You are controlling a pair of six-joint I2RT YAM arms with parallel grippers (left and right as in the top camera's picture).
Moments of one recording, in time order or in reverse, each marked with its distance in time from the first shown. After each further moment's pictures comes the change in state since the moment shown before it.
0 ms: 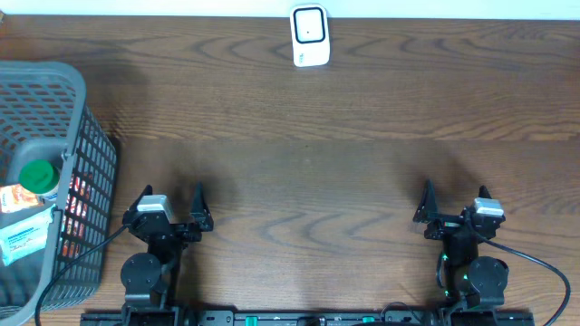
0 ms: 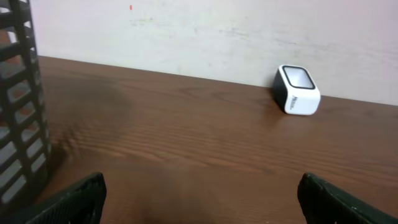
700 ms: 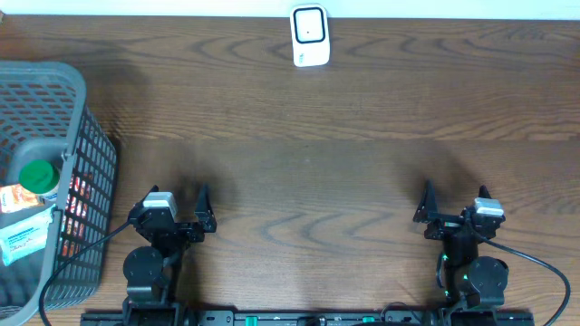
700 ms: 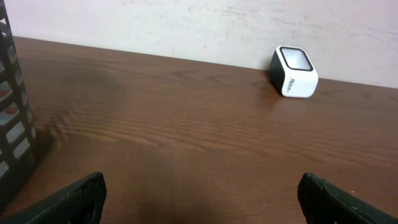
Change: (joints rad) left arm 0.000 0.074 -0.004 0.015 0.031 0.002; right arm 0.000 0.000 0.000 0.000 0.000 0.000
